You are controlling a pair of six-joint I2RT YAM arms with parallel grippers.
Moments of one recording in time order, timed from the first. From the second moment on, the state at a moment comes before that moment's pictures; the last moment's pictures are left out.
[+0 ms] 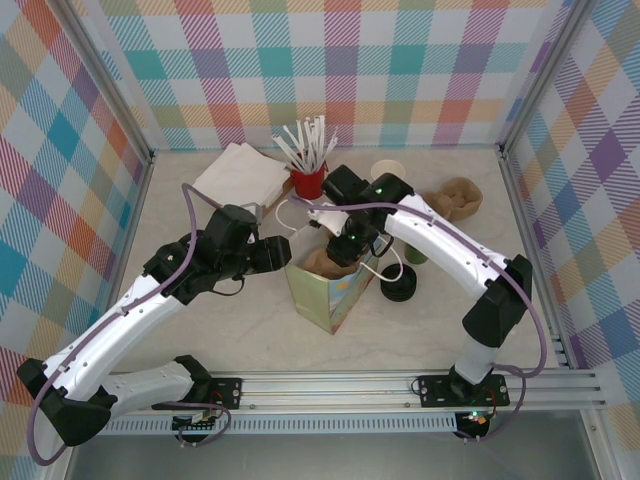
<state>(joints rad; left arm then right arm) -0.70 1.07 1.18 -0.90 -0.07 -0.73 0.81 1.73 1.76 -1.32 -0.08 -0.19</state>
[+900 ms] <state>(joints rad) -0.71 1.07 1.20 -0.86 0.01 -0.68 0.81 1.81 1.75 -1.36 -0.05 -0.16</state>
